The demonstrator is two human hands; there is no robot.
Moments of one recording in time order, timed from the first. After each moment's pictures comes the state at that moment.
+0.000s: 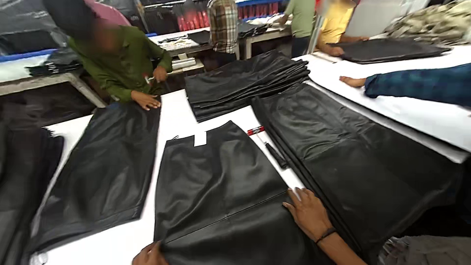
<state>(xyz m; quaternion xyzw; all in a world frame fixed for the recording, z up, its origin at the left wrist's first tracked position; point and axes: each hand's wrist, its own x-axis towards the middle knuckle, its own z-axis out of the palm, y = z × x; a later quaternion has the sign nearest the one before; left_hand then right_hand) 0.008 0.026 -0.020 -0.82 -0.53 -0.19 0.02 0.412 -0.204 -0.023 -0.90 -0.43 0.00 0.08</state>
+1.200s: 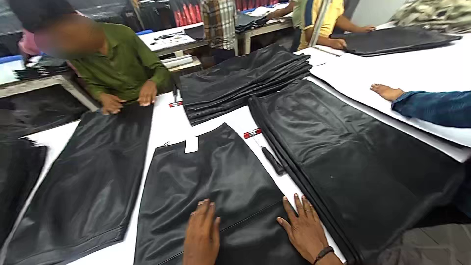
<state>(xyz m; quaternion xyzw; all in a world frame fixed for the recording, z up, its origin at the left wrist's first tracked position) 0.190 0.014 0.014 -0.93 -0.28 -0.22 -0.11 0.412 -0.208 -0.050 -0.91 -0.41 0.00 0.09</state>
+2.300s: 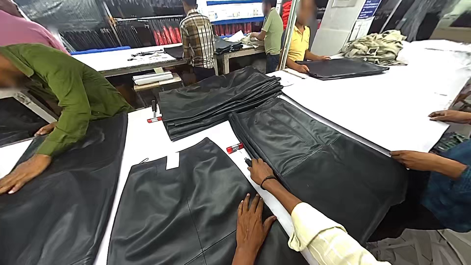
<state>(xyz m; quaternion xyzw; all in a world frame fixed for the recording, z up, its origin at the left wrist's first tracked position) 0.361 -0.066 -0.058 -0.96 -0.19 -0.16 -0.14 0.539 -0.041 0.029 -0.92 -0.32 0.16 0.16</state>
